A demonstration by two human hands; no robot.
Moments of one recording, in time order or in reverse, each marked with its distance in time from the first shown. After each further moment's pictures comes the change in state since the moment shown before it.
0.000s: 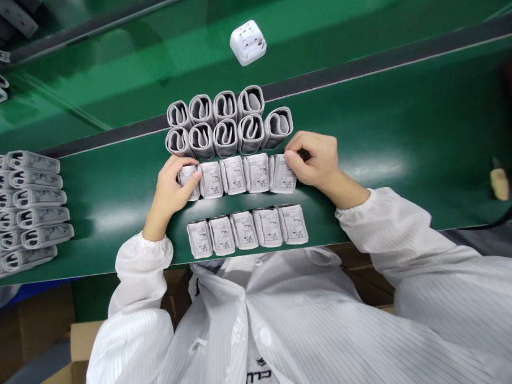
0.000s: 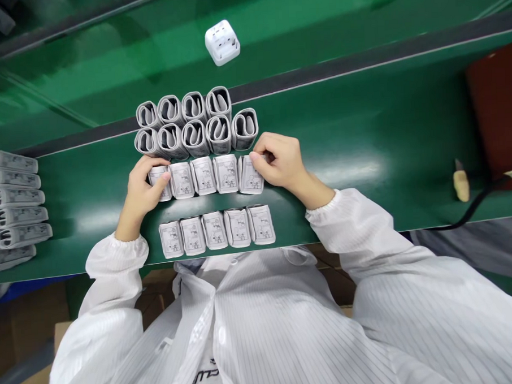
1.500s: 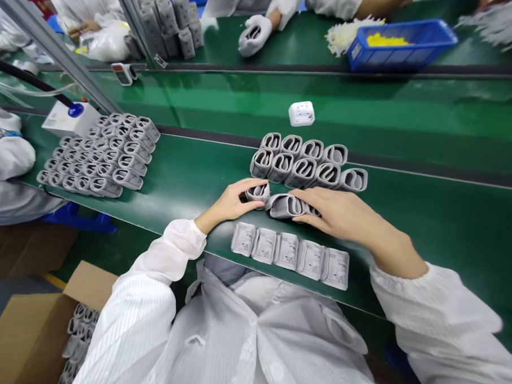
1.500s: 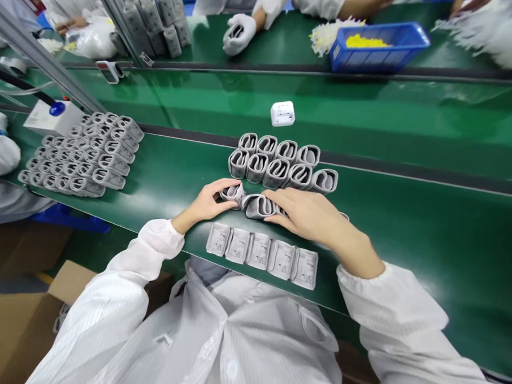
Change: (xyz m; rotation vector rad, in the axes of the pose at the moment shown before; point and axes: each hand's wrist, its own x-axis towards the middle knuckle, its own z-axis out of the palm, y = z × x) left_hand -0.050 -0.009 0.027 -0.399 0.133 0.135; right_hand 0.045 -0.093 0.001 -0.273 -0.676 -0.507
